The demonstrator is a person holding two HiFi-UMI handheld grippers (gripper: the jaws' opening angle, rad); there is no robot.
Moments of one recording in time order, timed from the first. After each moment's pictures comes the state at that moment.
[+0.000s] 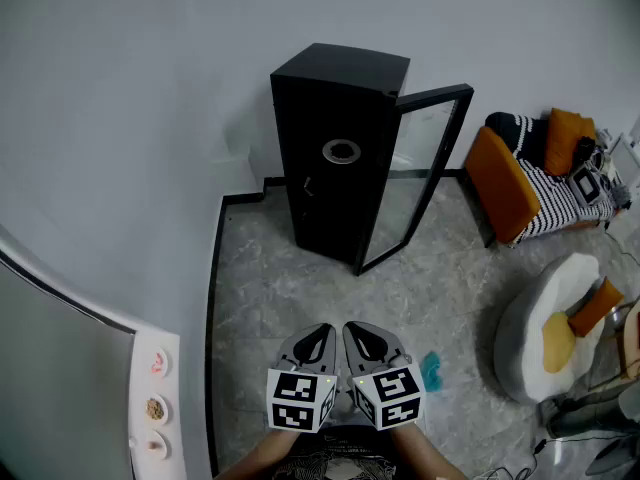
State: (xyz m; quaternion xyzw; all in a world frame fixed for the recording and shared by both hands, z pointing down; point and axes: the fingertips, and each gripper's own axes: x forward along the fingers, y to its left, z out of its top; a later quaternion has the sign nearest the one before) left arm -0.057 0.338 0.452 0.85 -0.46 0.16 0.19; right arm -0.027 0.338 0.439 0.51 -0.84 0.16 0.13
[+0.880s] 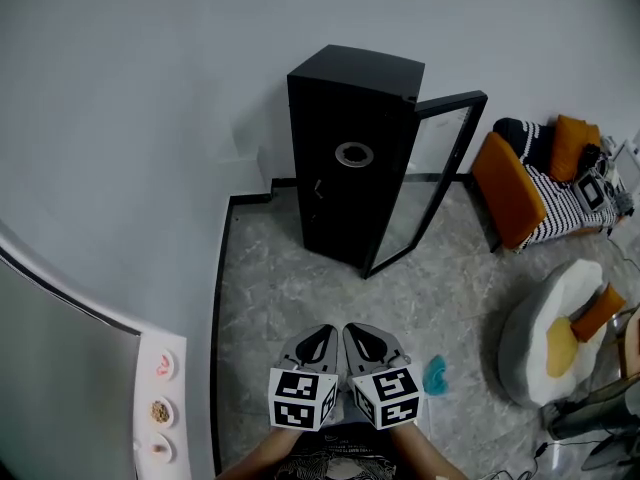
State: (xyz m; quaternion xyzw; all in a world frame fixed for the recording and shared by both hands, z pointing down) left arm -0.096 0.323 0.461 0.85 -0.47 0.15 0.20; right arm -0.069 0.325 0.454 0.50 -0.84 0.16 0.14
